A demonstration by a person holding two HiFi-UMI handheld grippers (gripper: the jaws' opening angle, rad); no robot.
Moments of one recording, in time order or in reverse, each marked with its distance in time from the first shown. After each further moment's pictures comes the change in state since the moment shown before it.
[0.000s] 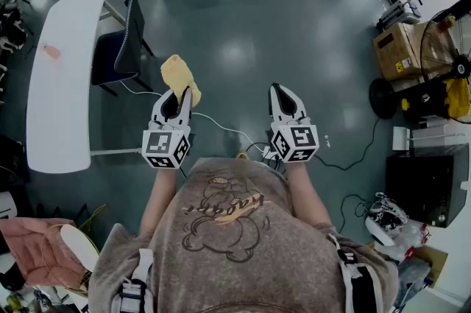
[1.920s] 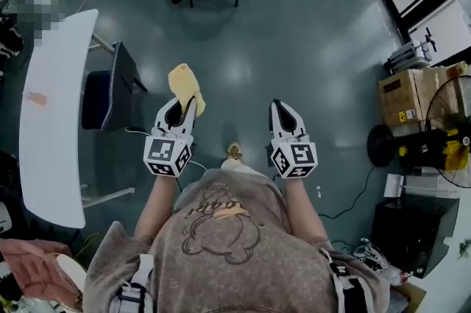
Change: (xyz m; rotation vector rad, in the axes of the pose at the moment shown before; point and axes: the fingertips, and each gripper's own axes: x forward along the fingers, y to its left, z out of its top) left arm 0.301 0.100 0.048 -0.009 0.015 0.003; right arm 0.279 -0.152 0.054 0.008 0.001 0.046
